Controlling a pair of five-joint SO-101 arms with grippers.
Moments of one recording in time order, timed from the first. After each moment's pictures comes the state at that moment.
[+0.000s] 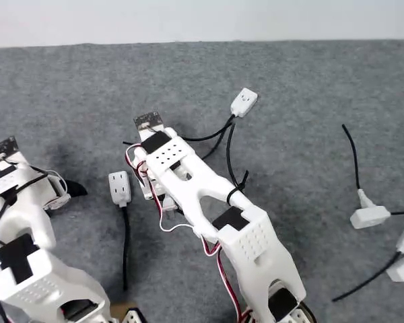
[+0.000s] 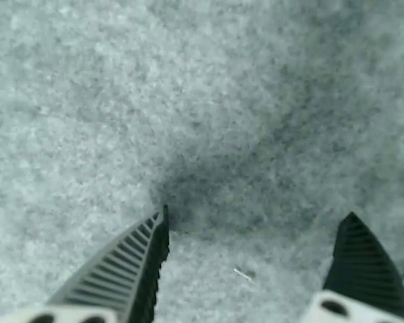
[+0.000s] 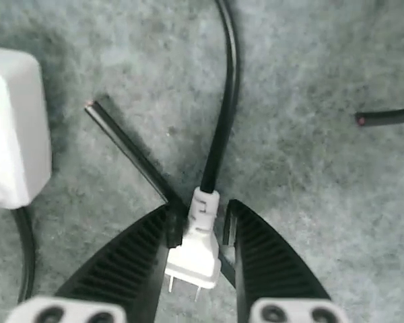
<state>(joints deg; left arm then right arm) -36.7 9.7 30.5 59.2 7.2 -42.1 41.8 -25.3 80.9 -20.3</state>
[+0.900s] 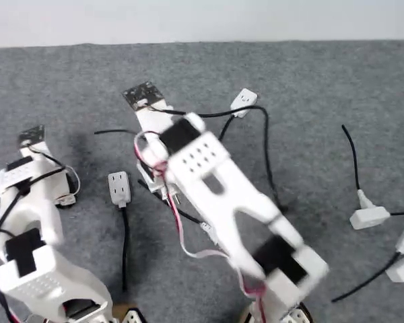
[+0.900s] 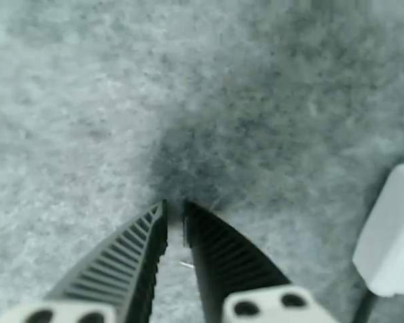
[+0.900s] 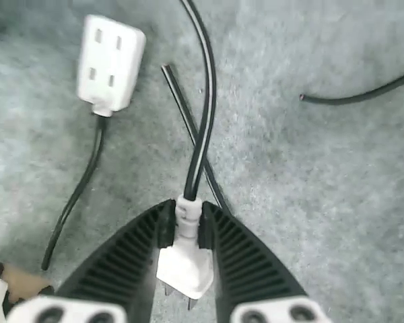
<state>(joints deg) -31.0 11.6 28.6 61.1 -1.2 -42.7 6.3 -13.1 87.3 -9.8</state>
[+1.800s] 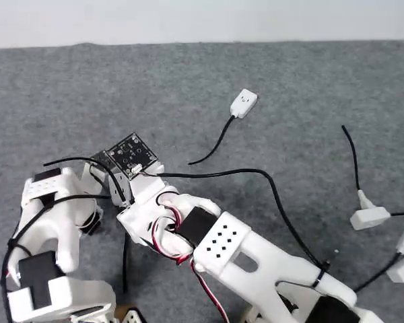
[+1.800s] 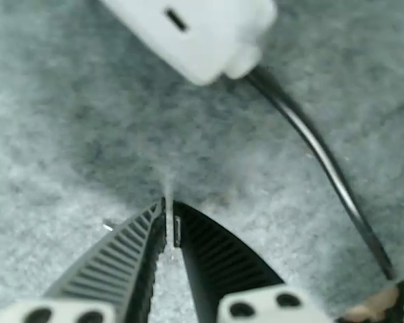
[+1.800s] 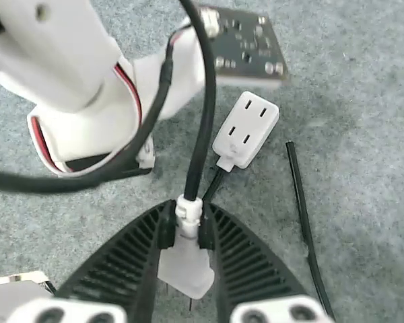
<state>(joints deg) -22.1 -1.9 44.9 69.1 -46.1 -57.0 -24.0 35.6 44.2 -13.1</state>
